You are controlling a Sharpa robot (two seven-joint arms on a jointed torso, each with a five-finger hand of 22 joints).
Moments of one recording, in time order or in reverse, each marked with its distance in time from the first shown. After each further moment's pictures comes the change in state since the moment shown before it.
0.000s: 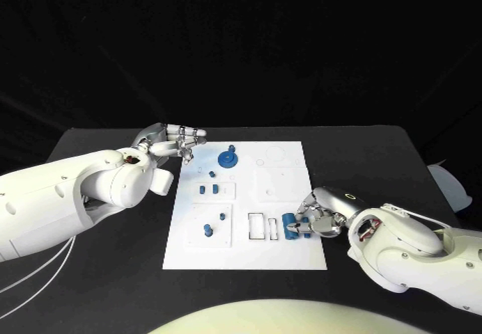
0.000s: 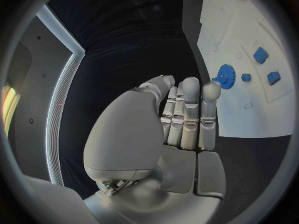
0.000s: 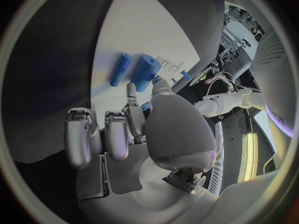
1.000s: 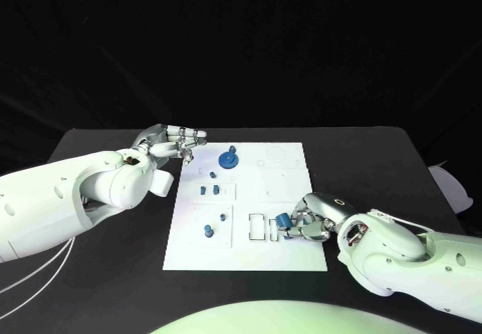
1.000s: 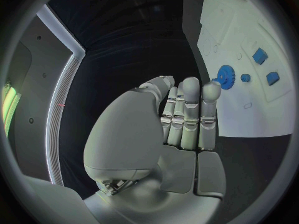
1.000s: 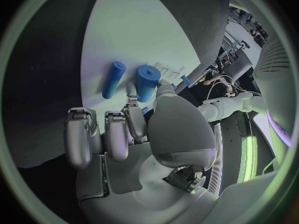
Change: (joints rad) left arm 0.000 -0.008 0.000 0.008 0.000 0.003 -0.001; left_hand -0.004 0.004 0.000 0.000 0.000 -0.002 -0.002 0.000 0.000 -0.004 0.004 0.000 0.001 0.000 0.000 0.000 0.000 0.000 0.000 0.000 0.000 0.000; right arm -0.036 0.065 0.005 -0.041 -0.031 -0.012 -0.012; right_hand -0.012 0.026 -0.007 -0.003 0.041 0.007 -0.007 0.022 0.023 0.006 -0.002 0.010 0.028 0.000 0.000 0.006 0.000 0.000 0.000 0.000 -0.003 0.000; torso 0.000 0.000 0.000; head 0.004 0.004
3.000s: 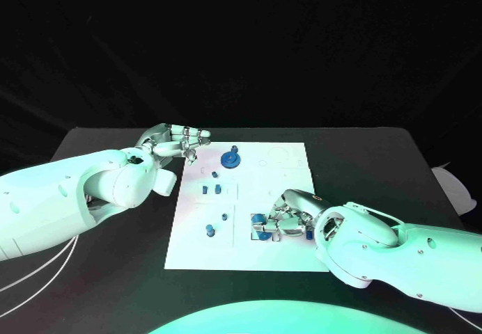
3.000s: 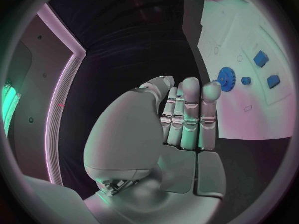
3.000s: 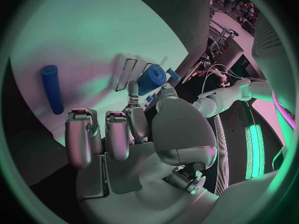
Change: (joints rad) left arm 0.000 0.001 0.000 0.006 0.000 0.002 0.000; left_hand 0.000 0.000 0.000 0.000 0.000 0.000 0.000 0.000 0.000 0.000 0.000 0.000 0.000 0.000 0.000 0.000 0.000 0.000 0.000 0.000 0.000 0.000; right arm 0.044 0.135 0.005 -0.023 0.153 0.021 -0.022; right_hand -0.181 -0.004 -0.047 0.003 -0.120 0.018 -0.019 0.058 0.078 0.018 -0.014 -0.018 0.020 0.000 -0.014 0.006 0.000 0.000 0.000 -0.015 -0.001 0.000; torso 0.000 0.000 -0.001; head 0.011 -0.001
